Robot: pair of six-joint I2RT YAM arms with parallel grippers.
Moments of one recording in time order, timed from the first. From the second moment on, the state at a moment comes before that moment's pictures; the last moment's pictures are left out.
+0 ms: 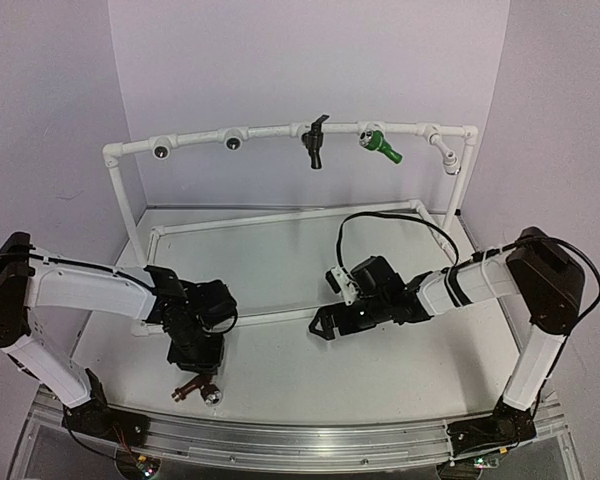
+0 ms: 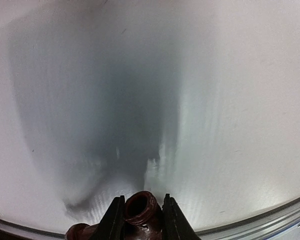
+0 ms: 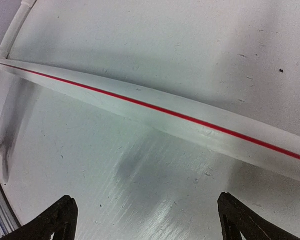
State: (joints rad) left arm -1.00 1.52 0.87 -0.81 0.01 -0.98; right arm 0.81 1.81 0.92 0.05 -0.20 0.42
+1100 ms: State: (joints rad) left arm -1.00 1.78 1.31 -0.40 -0.10 -0.70; right arm 0.90 1.82 0.88 0.38 -0.41 0.69
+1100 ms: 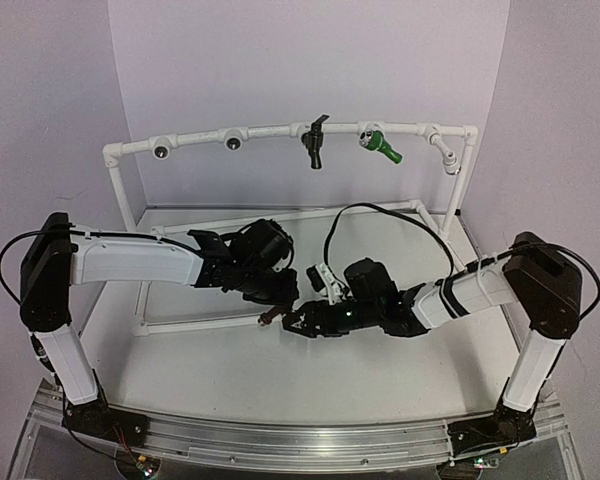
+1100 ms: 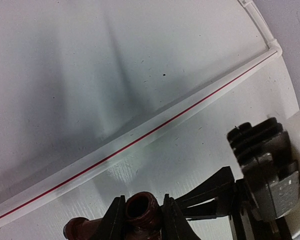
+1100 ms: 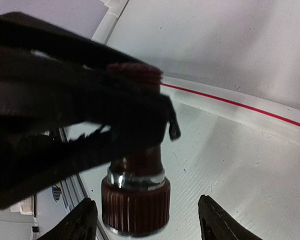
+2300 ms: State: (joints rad) left arm -0.85 1.29 0.78 0.17 0.61 -0.63; right arm 0.84 1.48 0.69 0.70 -0.66 0.73
